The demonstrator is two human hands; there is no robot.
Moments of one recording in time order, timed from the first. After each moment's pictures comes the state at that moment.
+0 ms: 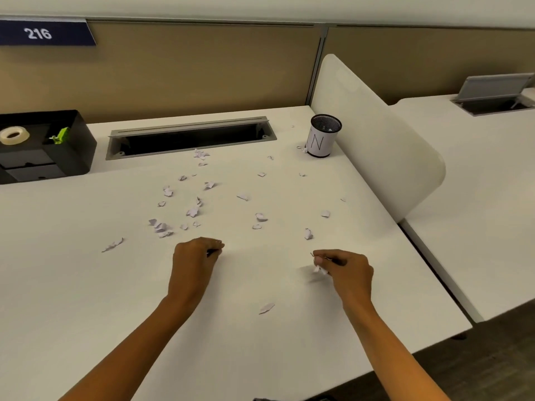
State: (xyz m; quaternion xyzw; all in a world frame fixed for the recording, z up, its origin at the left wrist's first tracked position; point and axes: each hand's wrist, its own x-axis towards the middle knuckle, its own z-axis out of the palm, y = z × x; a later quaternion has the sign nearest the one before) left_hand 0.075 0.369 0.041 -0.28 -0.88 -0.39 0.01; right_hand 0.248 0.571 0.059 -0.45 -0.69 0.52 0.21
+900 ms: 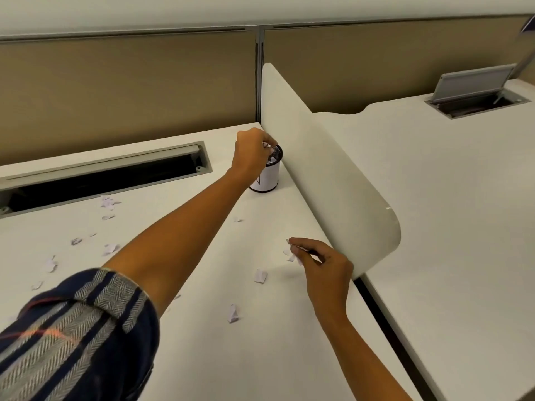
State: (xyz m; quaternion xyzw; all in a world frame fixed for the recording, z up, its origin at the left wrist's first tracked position) left_hand -0.061 0.795 0.110 -0.37 -0.85 -0.38 0.01; right_hand 0.191 0.751 0.058 -0.36 -0.67 0.54 0.36
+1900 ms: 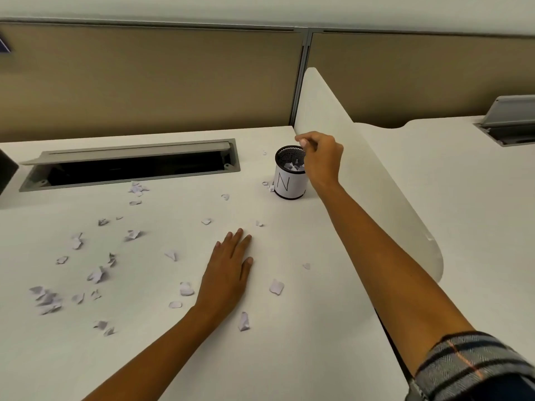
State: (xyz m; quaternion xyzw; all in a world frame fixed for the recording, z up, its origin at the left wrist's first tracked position) left_hand 0.042 0.615 -0.019 -0.34 -0.91 -0.25 -0.03; right_hand -0.007 0.858 0.112 -0.27 -0.82 0.37 0.36
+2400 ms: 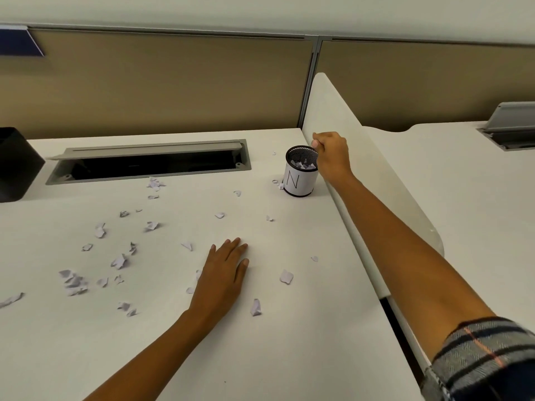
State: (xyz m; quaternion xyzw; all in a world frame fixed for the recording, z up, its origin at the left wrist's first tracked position) left_hand 0.053 0.574 -0.009 -0.32 -0.90 -0.28 -0.05; right_hand -0.003 0.869 0.118 -0.23 -0.90 0.27 0.24
